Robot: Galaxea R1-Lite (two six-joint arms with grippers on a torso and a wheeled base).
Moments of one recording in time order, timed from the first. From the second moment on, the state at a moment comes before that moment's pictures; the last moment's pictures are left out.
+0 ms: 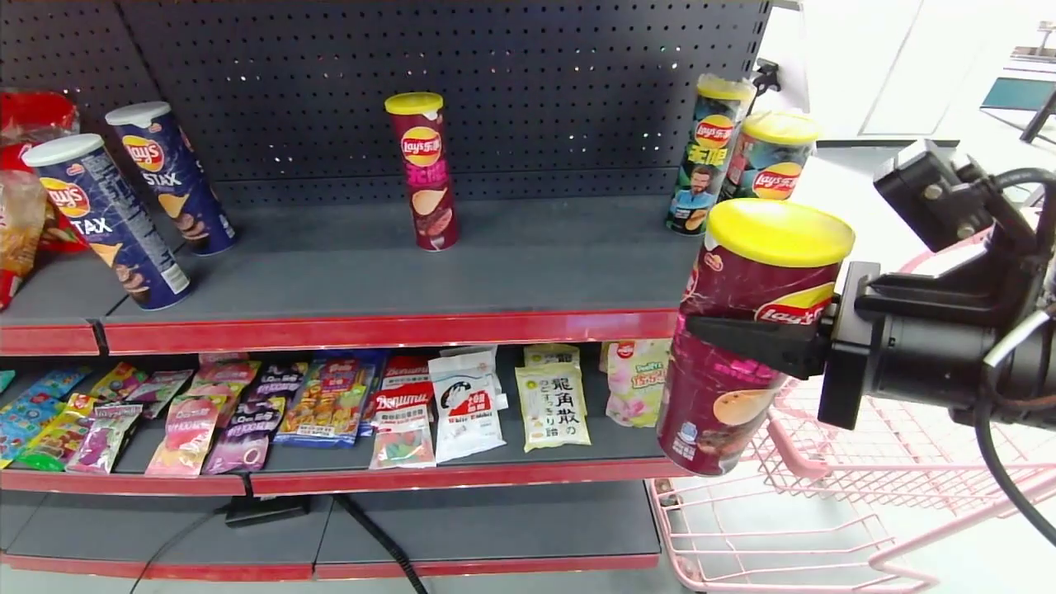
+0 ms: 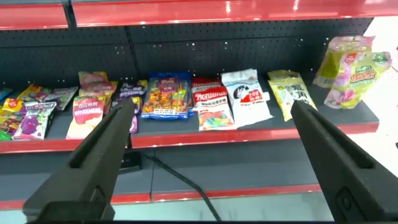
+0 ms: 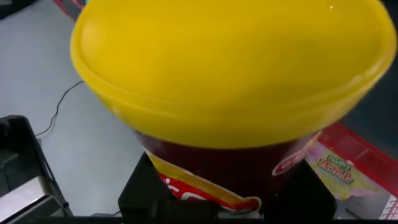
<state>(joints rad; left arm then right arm) 0.00 0.00 0.00 0.01 -0.03 0.01 0.58 1.36 -0.80 -0.34 0.28 -0.11</state>
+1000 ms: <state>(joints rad) 0.00 0.00 0.00 0.01 -0.03 0.01 0.56 1.32 -0.82 -0.37 0.28 -0.10</state>
